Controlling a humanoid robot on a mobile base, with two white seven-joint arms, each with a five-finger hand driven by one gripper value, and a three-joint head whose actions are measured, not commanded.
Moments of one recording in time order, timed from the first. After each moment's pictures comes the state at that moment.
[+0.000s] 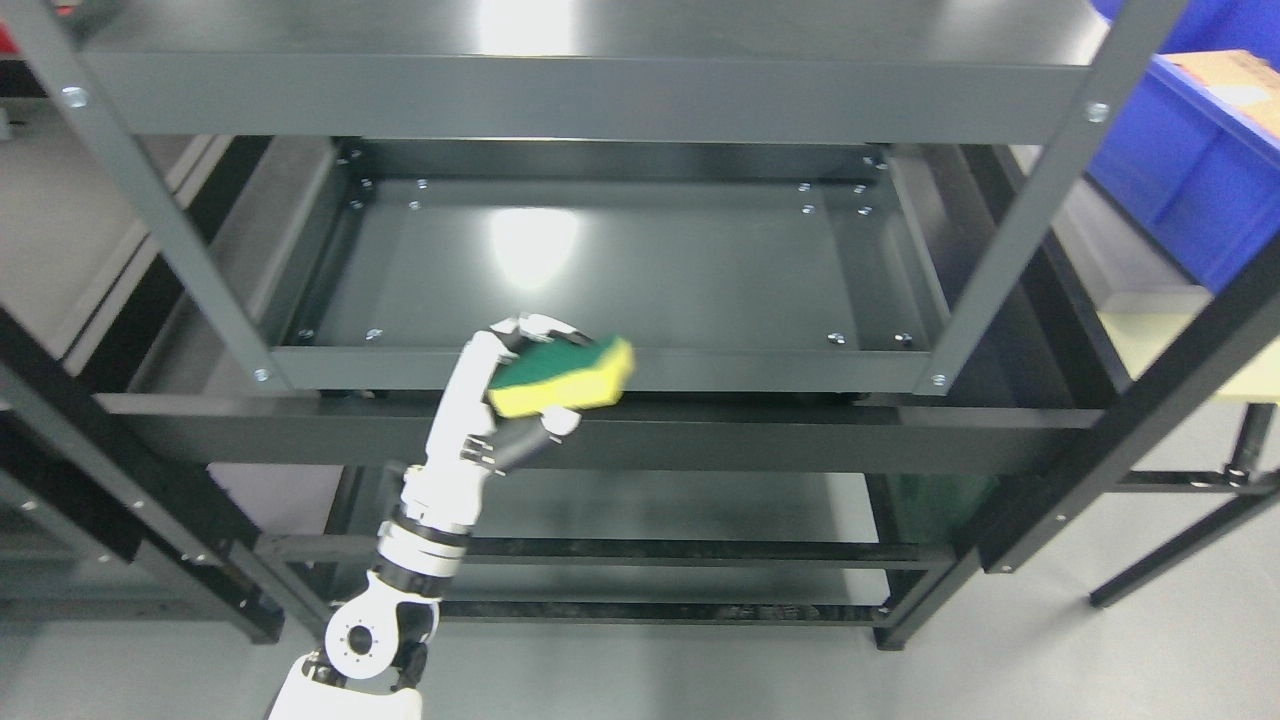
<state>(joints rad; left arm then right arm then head) -0.25 0.00 -0.21 -1.54 0.11 -0.51 -0.35 -0.07 0.00 -0.21 0.00 -0.11 0.08 -0.04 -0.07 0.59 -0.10</state>
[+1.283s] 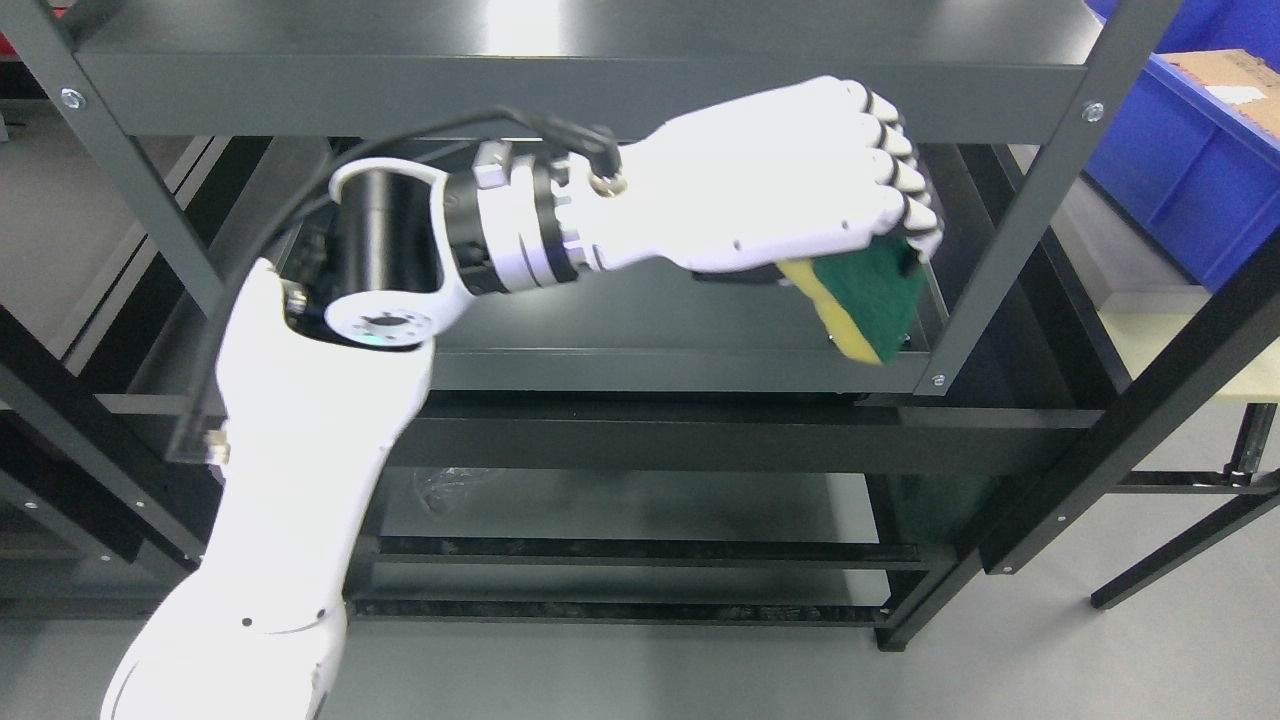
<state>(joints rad) -0.99 0.03 -0.29 -1.67 -0.60 -0.79 -0.72 -0.07 0.00 -0.21 0.00 -0.11 0.08 -0.04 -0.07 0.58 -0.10</state>
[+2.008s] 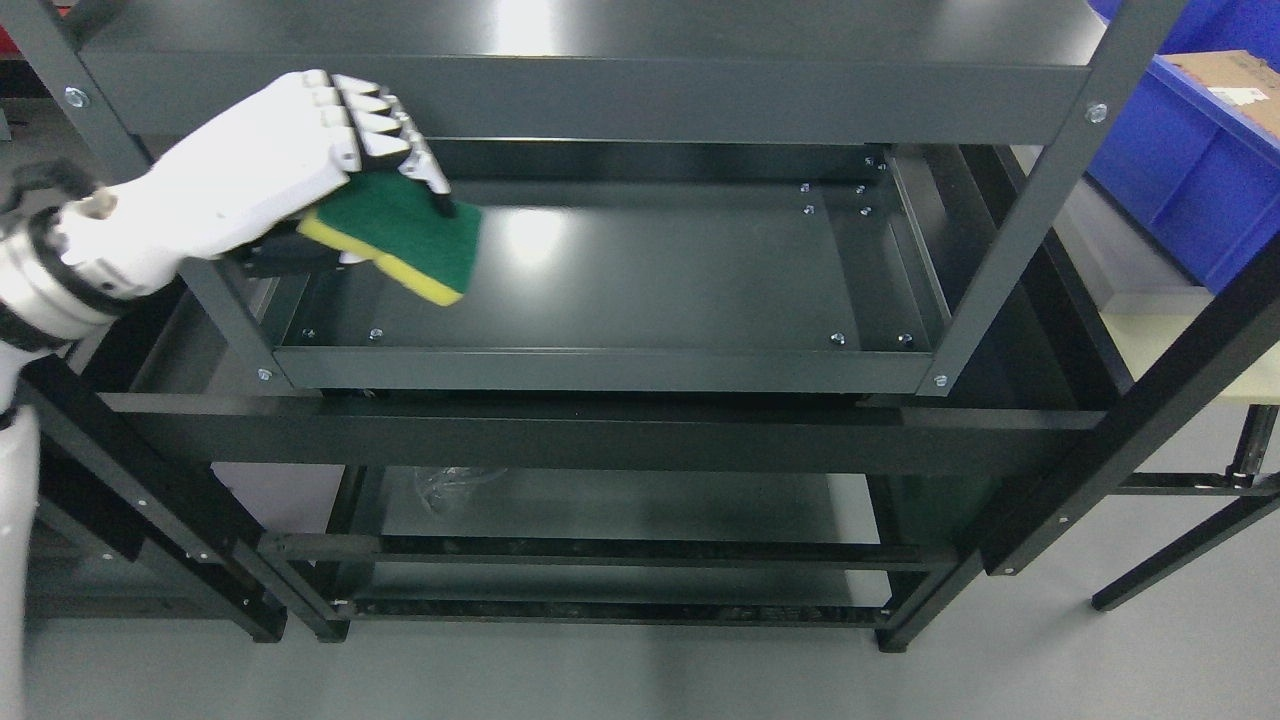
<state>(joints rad) -0.66 0.50 0.14 -1.61 -0.18 -0.79 -0.73 -0.07 0.00 -0.21 0.00 -0.11 0.07 -0.03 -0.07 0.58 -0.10</state>
